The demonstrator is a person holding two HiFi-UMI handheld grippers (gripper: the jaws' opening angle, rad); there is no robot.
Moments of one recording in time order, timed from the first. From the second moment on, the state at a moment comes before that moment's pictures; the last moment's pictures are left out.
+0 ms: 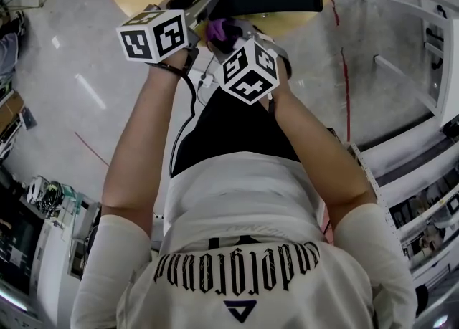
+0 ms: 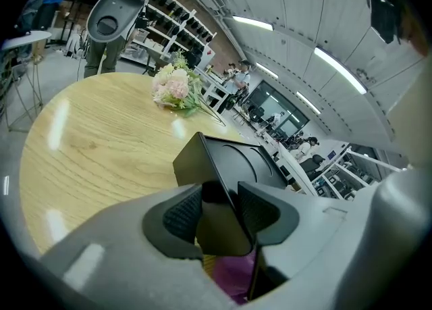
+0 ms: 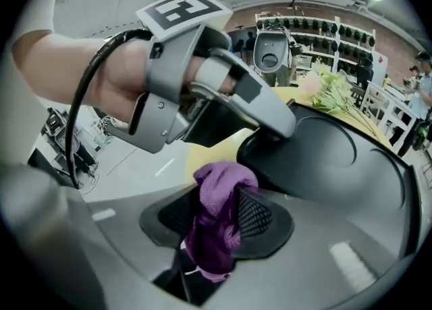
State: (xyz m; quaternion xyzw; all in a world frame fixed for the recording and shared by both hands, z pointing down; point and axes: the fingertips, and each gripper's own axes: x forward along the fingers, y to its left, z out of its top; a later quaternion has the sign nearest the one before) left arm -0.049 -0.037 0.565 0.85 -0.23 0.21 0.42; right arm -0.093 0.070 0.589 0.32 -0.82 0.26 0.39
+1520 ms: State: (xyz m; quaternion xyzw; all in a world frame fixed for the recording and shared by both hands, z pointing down) left arm -0.045 -0.041 0.564 0.86 -0.24 0.22 0.40; right arm 0.060 0.081 0.591 0.42 -0.76 0.34 0.37
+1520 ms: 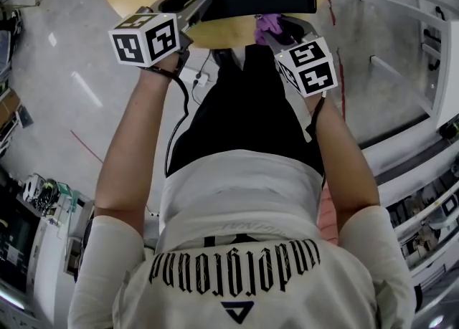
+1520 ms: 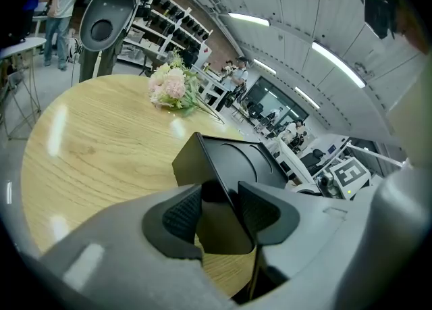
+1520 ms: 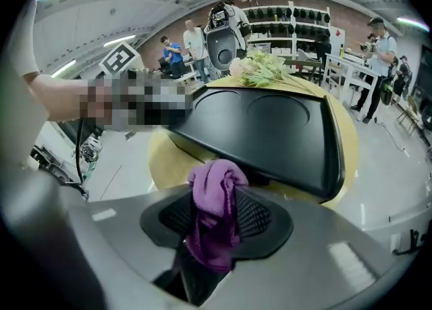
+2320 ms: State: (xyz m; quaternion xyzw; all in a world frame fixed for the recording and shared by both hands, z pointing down) left arm -0.039 -0.046 0.570 0.85 -0.23 0.25 0.41; right arm 0.182 0.075 0.581 0.29 -0.78 0.27 0.48
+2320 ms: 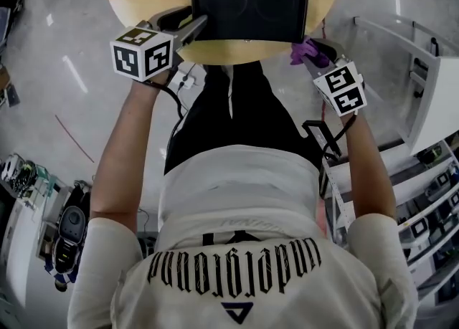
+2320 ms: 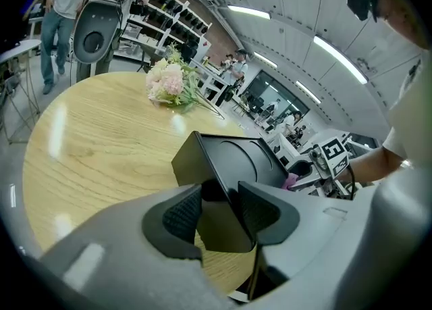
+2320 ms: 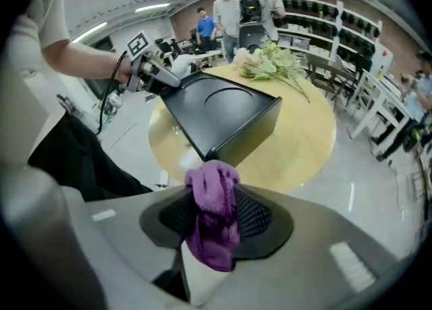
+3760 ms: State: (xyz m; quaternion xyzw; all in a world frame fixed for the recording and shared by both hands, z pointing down) left arm -0.045 -0.043 0.566 0.82 -0.27 0.28 0.42; right arm 0.188 0.038 0.572 0.08 -0.84 0.16 0.51
